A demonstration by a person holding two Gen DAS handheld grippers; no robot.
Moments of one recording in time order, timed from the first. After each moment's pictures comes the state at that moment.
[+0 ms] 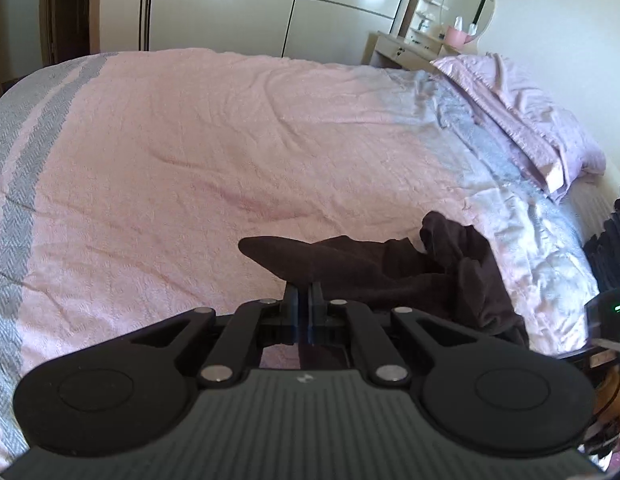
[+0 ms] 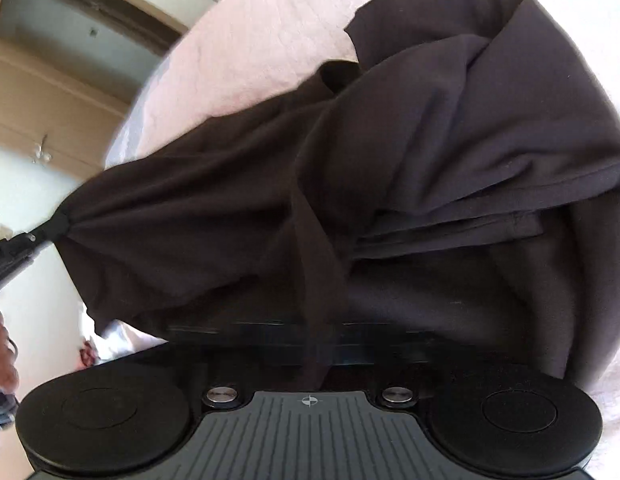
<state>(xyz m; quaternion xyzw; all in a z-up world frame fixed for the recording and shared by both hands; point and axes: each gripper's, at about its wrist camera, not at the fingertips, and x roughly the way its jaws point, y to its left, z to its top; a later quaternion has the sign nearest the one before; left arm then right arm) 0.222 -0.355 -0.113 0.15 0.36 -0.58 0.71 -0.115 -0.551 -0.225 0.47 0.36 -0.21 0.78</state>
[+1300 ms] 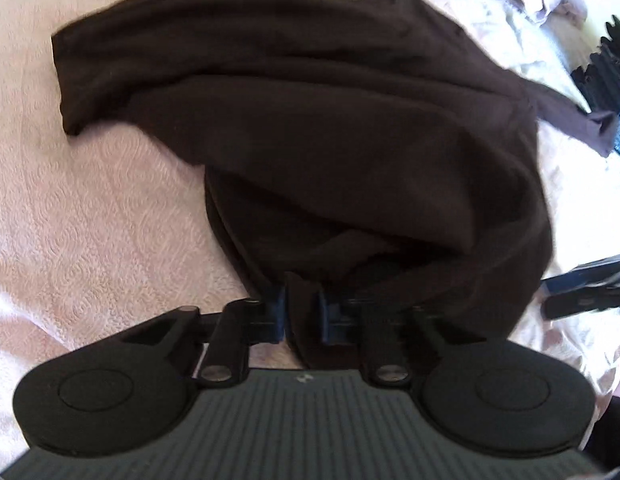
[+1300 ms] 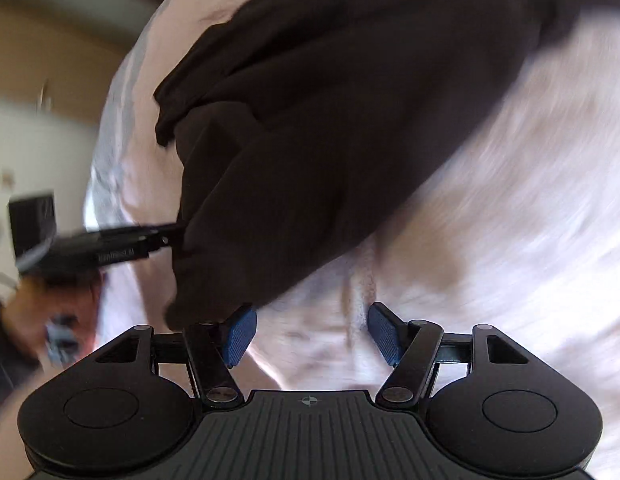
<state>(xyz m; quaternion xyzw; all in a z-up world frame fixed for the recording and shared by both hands) 0.131 -0.304 -0.252 0.30 0.47 -0.59 0.58 -0.231 -0.431 -0.262 0.53 0.38 -0.18 0.74</state>
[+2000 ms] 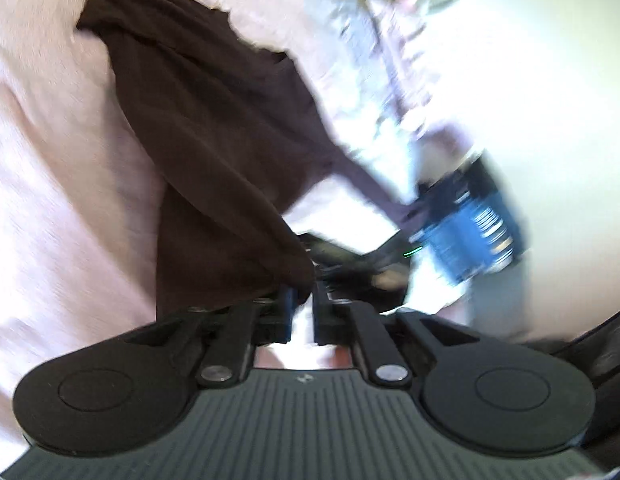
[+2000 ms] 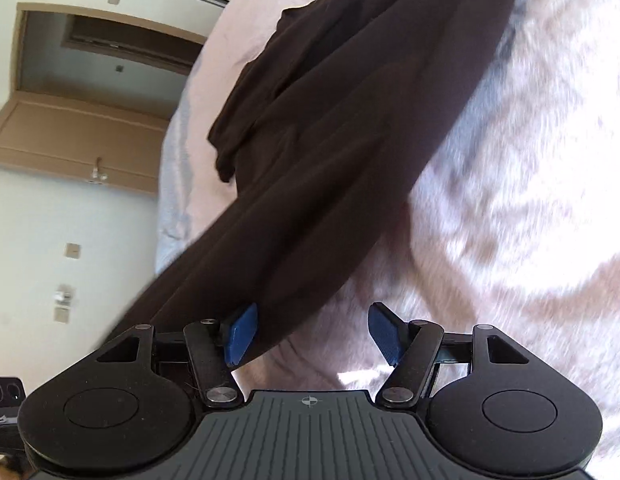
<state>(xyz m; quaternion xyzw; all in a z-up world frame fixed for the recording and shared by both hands) 0.061 -0.141 -0.126 -0.04 0.61 -0.61 0.51 -0.262 -0.402 -0.259 0.60 0.26 -0.13 0.74</state>
